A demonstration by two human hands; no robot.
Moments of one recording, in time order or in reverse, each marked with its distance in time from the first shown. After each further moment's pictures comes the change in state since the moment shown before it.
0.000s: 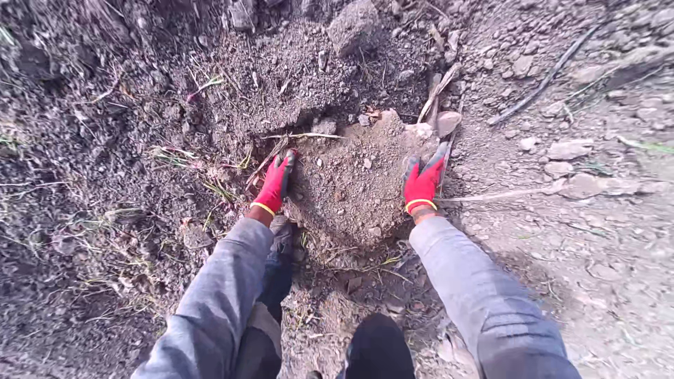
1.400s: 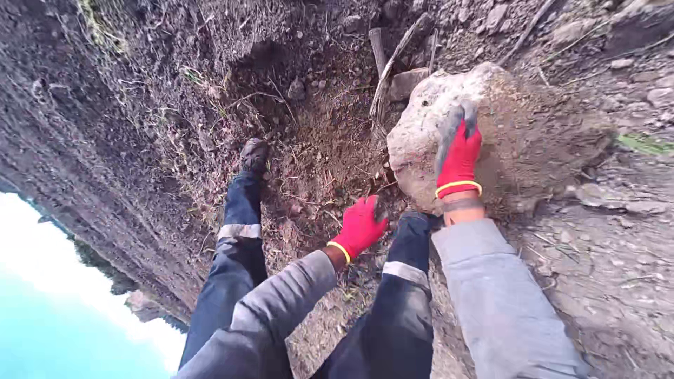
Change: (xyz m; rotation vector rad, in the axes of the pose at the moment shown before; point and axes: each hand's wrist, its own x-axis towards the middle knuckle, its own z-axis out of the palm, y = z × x) left_hand -0.335 0.051 0.446 0.720 -0.117 0.054; right_hand 0.109 0.146 -0.249 0.678 -0.406 -0.089
